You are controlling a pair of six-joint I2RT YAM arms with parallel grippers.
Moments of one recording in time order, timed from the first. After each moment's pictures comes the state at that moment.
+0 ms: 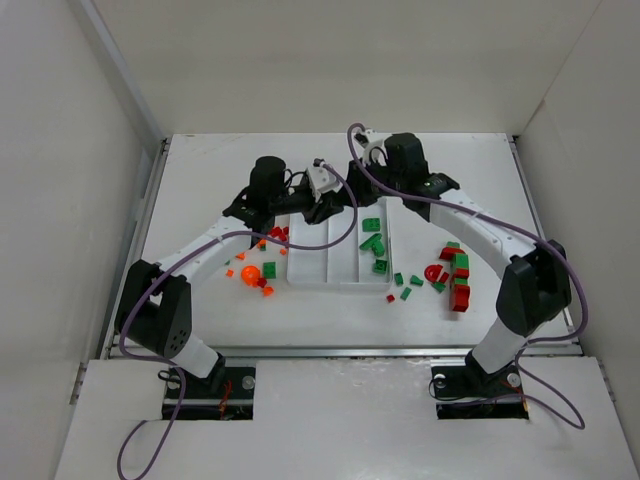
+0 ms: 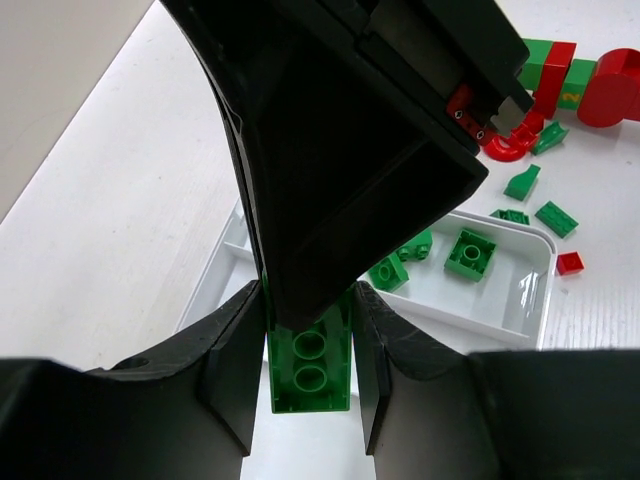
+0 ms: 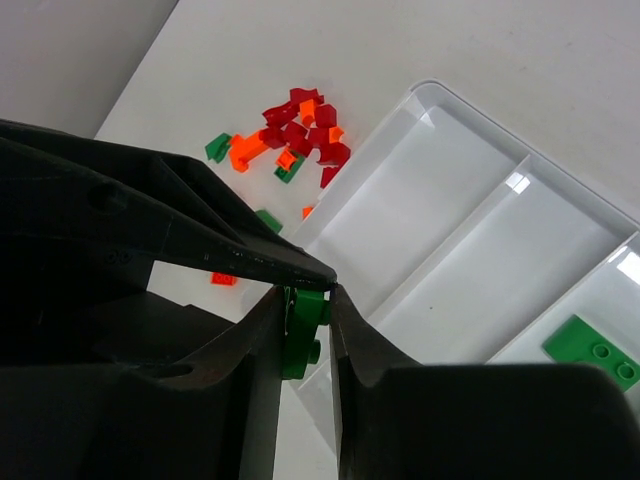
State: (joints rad) left arm -0.49 1.52 1.09 0.11 0.70 0.35; right arm 0.51 1.67 1.43 -0.26 -0.50 0.27
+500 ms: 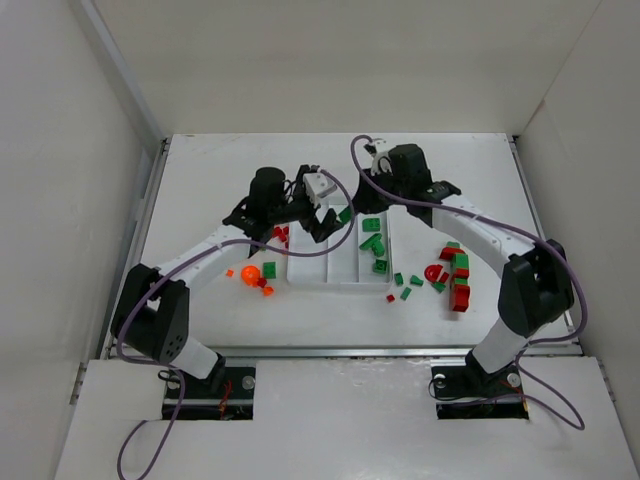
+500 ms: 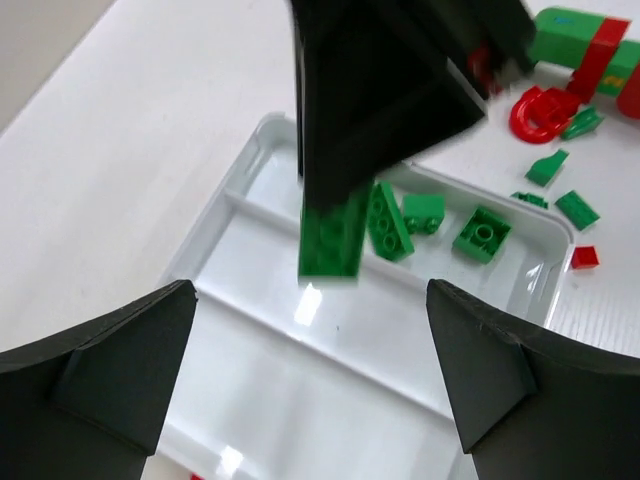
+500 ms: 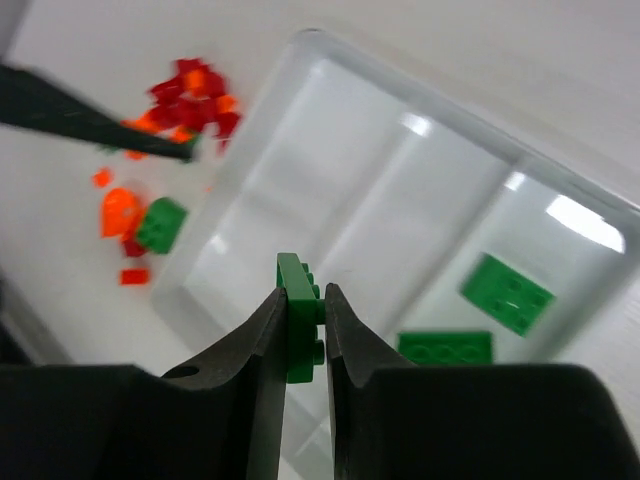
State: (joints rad) left arm -0.50 1.50 1.02 0.14 0.60 0.30; right arm 0.49 1.66 1.34 -0.26 -0.38 0.23
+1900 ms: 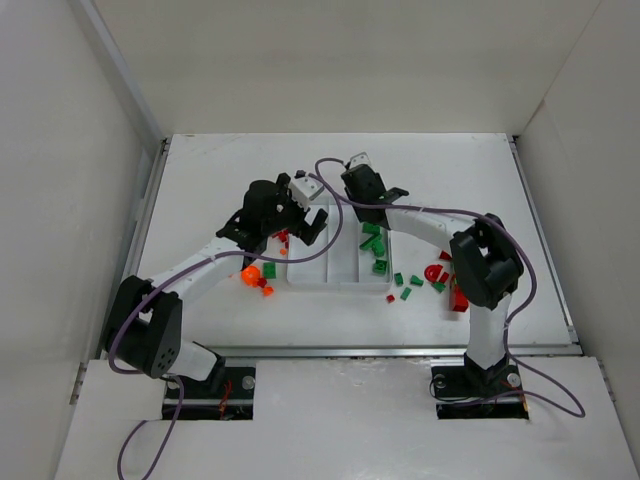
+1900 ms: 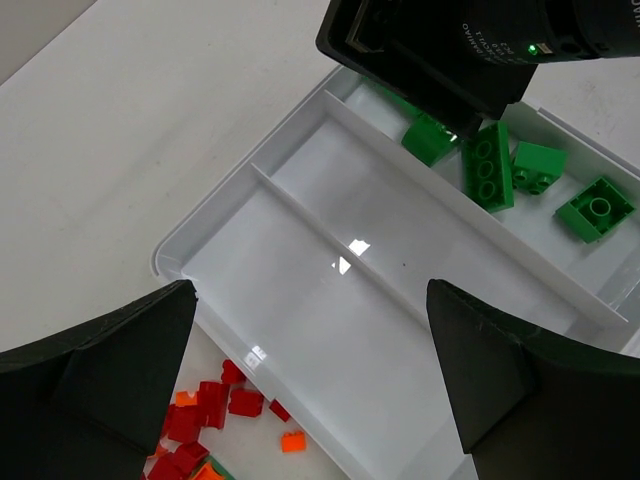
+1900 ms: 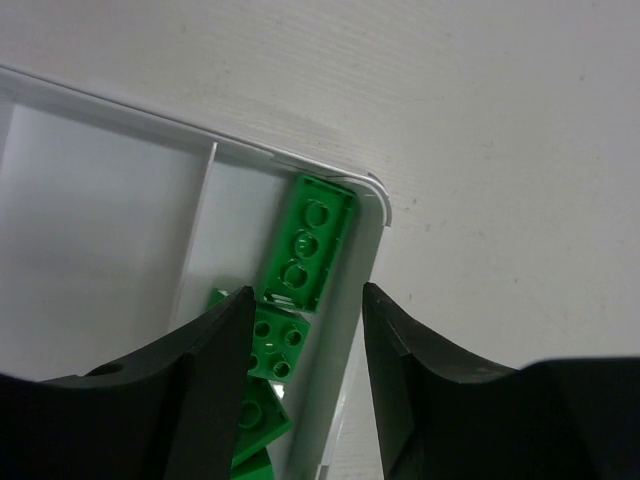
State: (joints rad) left arm -0.49 1.41 0.87 0.14 0.28 0.23; right arm 0.62 1.96 1.45 -0.33 0.56 0.03
